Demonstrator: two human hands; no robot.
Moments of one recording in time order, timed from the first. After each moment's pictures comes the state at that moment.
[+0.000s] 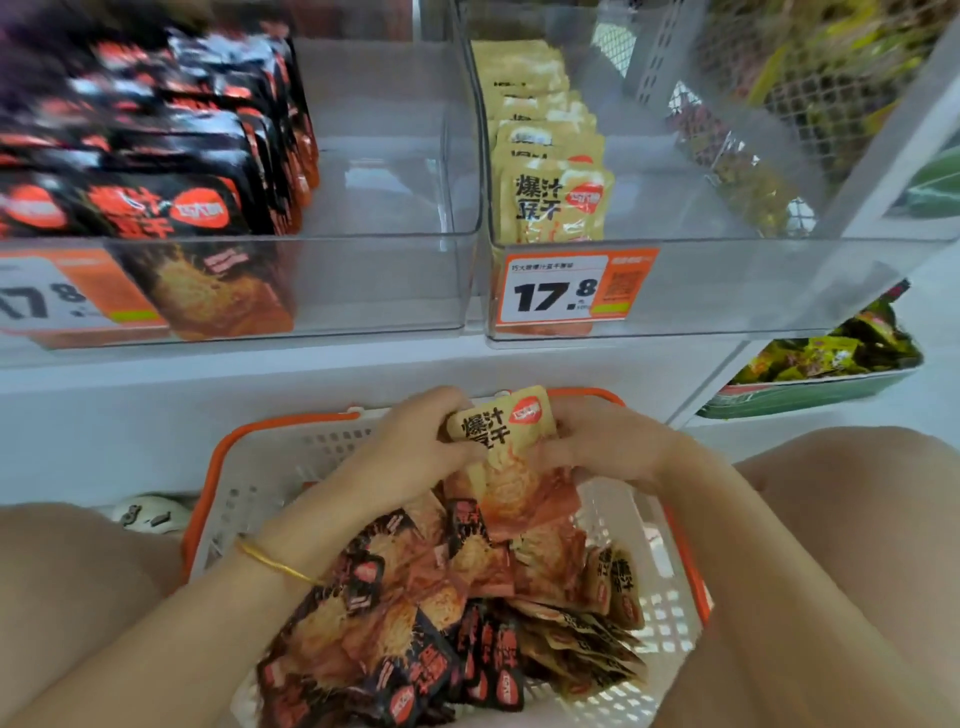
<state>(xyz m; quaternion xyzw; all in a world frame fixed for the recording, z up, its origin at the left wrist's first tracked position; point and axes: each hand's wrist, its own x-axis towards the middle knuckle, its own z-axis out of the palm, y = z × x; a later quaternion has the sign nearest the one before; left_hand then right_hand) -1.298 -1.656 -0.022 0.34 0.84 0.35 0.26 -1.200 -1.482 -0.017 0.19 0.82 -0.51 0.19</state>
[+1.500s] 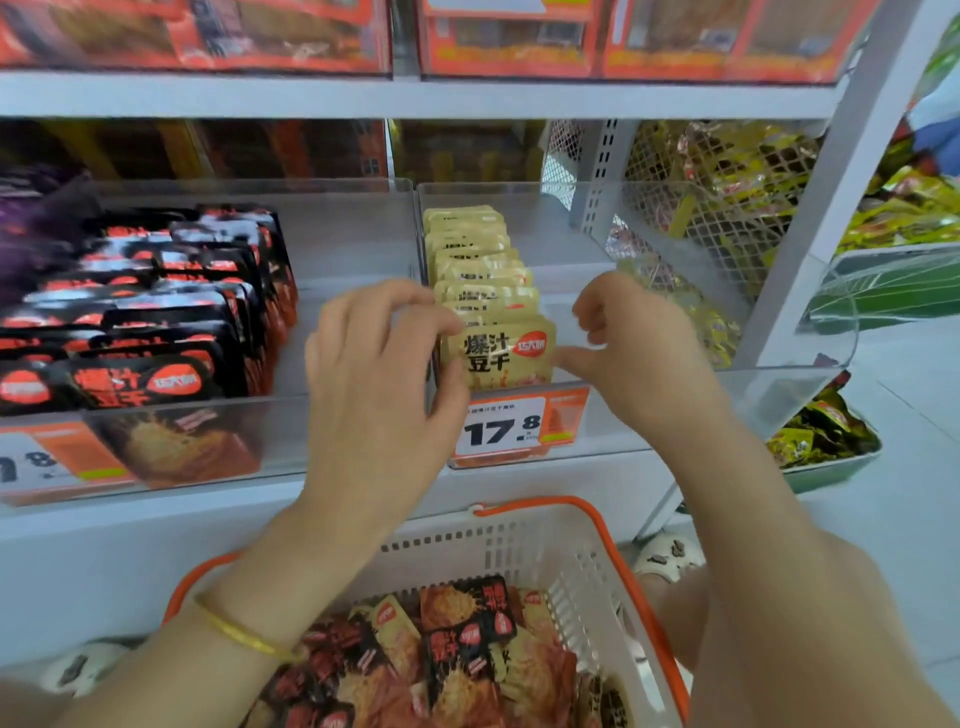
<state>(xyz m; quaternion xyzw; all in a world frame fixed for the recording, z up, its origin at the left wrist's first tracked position) -1.310 -1.611 0.091 0.41 0.80 0.34 -0.29 -1.227 -1.444 0.119 0.27 0.92 -0.21 -0.22</state>
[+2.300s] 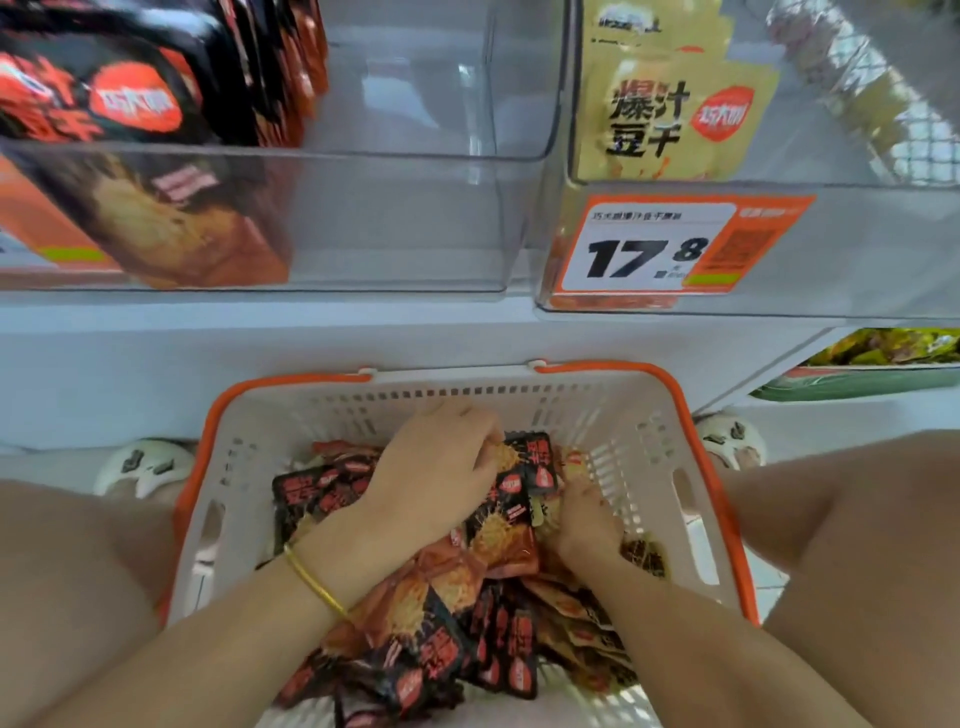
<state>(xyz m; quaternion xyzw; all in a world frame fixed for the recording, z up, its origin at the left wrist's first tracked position) -1.299 -1.655 -0.080 0.41 0.88 0.20 0.16 -1.183 -1.506 -0.261 0.40 0.87 -0.11 0.26</state>
